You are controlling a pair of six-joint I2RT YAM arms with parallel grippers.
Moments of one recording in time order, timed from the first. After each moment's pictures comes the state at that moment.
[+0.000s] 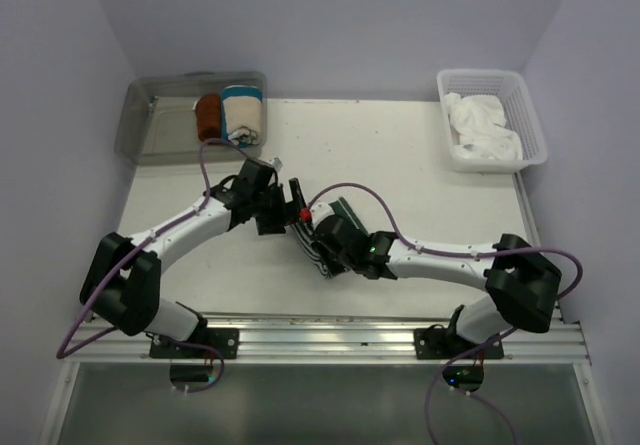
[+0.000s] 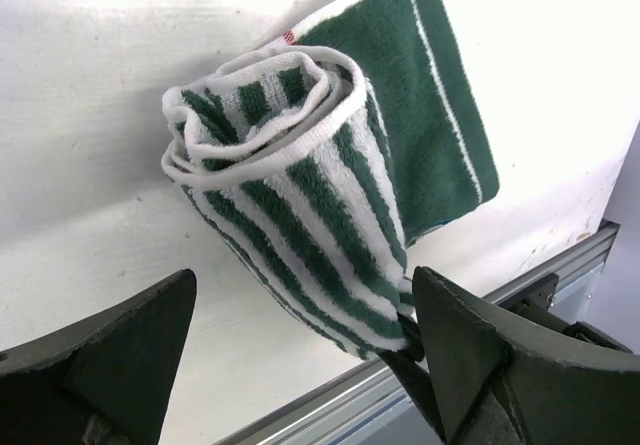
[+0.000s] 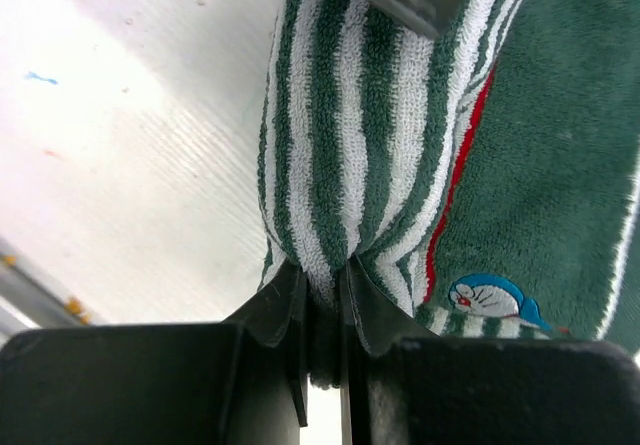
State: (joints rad) left arm -0.50 1.46 0.91 -0.40 0.27 -0.76; right arm 1.11 1.51 0.89 -0.25 0.29 0.28
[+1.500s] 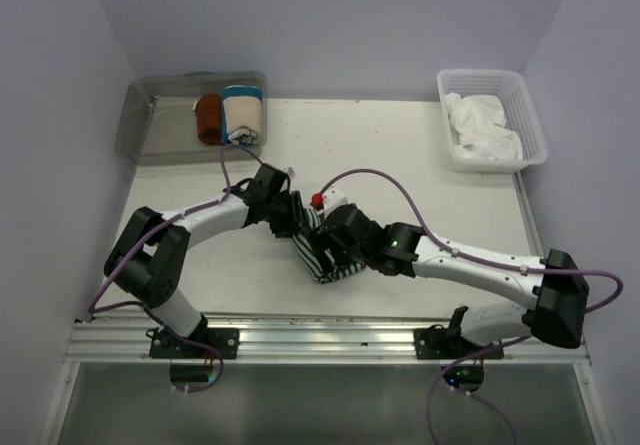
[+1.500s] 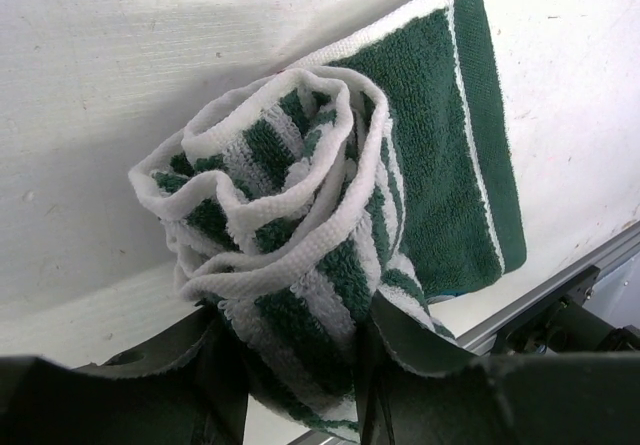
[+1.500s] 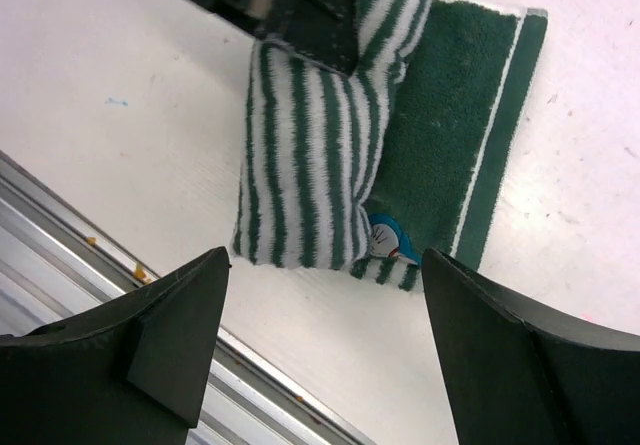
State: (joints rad) left arm -0.53 1.63 0.92 -0.31 0.31 -0.72; right arm 1.05 1.30 0.97 -0.47 0.23 0.39
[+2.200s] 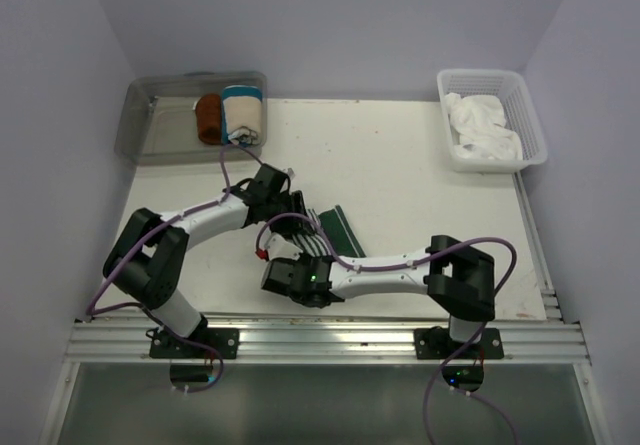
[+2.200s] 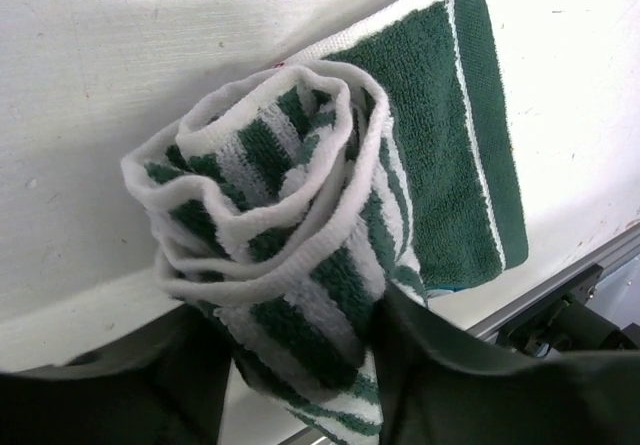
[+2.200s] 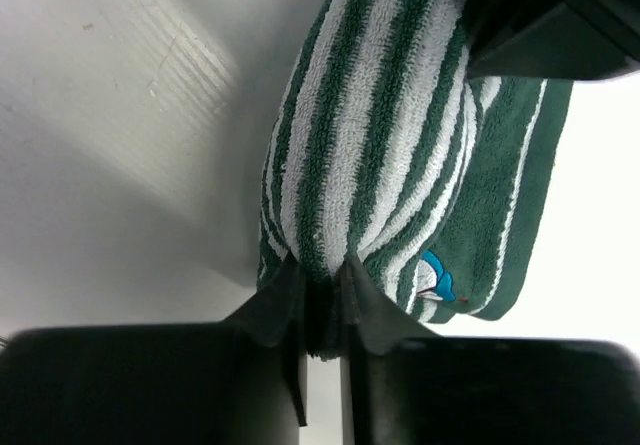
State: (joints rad) left arm -0.54 1.62 0.92 -0.33 0.30 -0.73; right arm 1.36 1.82 1.21 -0.60 0.70 0.28
